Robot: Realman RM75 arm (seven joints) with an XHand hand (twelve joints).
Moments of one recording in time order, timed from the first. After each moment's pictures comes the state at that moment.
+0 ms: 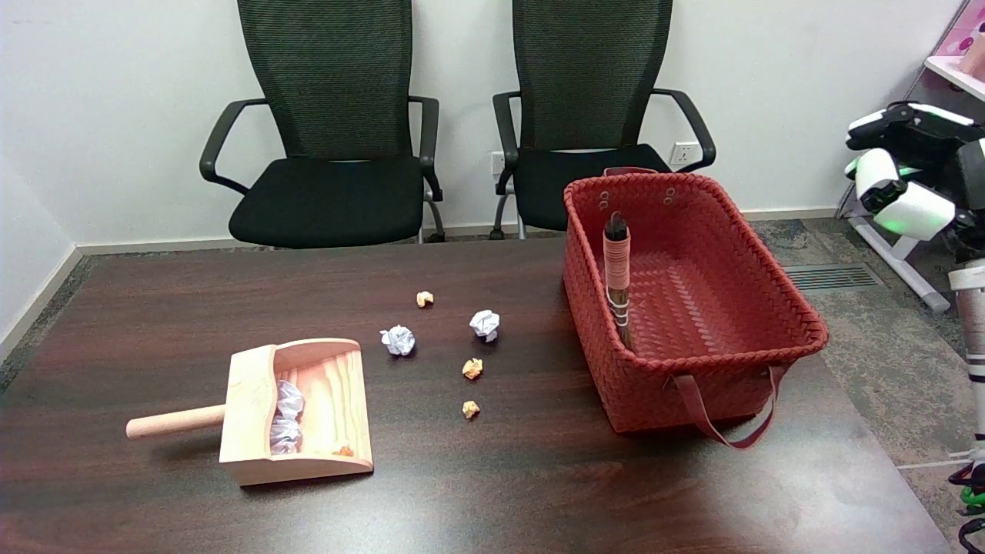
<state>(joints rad) -0.48 -0.50 1.30 -1.28 1.32 -1.50 -2.19</state>
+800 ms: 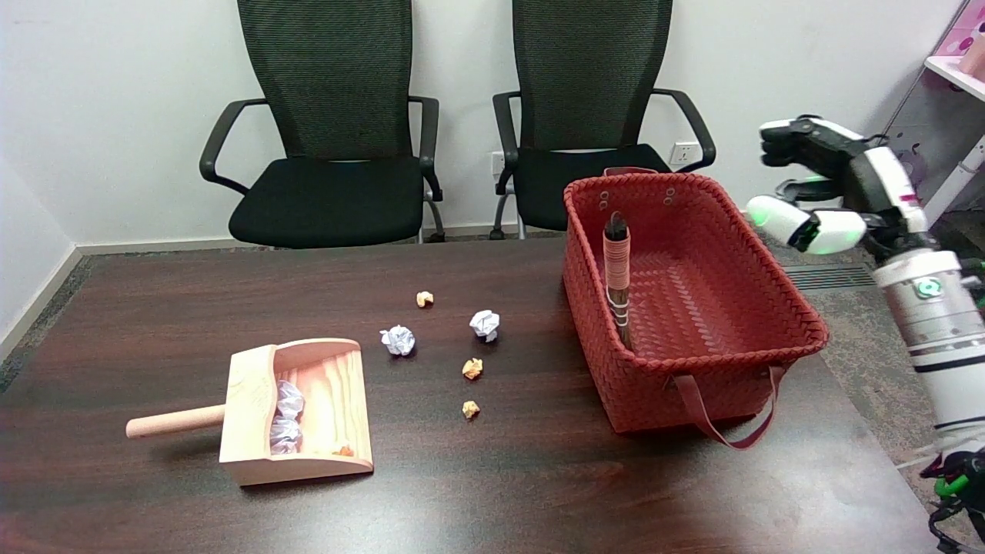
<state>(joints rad) -0.45 -0.49 1.29 -1.42 1.26 -1.25 -2.25</state>
